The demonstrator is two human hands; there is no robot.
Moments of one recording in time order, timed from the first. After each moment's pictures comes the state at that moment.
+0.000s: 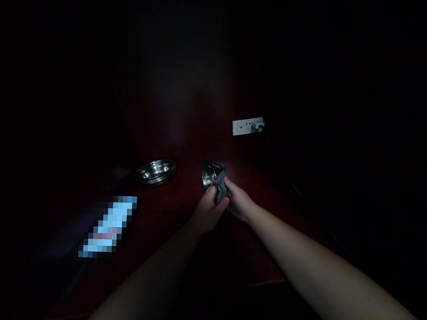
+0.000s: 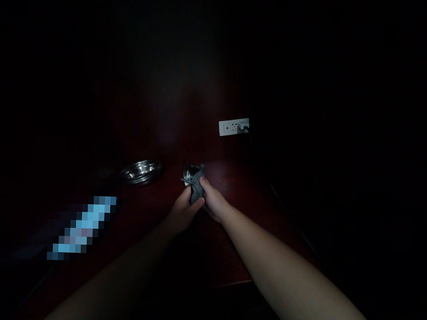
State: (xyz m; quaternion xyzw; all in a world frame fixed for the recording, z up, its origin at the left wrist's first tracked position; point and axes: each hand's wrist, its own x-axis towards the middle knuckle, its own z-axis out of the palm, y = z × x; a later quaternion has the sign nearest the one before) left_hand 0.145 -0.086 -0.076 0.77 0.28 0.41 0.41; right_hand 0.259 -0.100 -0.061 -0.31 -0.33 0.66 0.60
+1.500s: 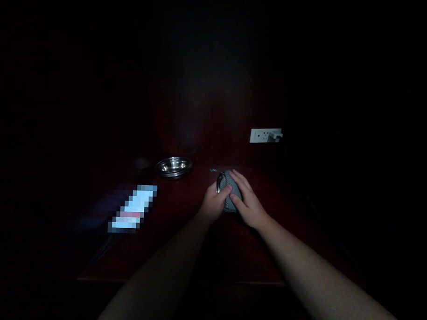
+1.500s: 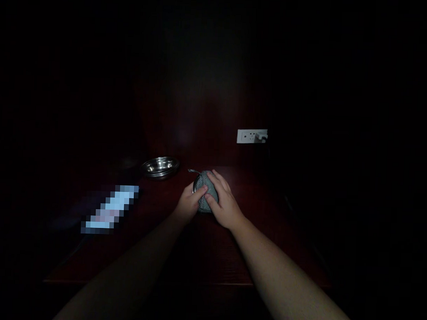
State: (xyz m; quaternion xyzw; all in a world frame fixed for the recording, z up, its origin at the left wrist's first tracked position) left_hand 0.148 -0.085 -0.061 0.56 0.27 0.55 0.56; right_hand 0.278 -0.114 -0.066 -0.37 -0.76 0.11 0.53
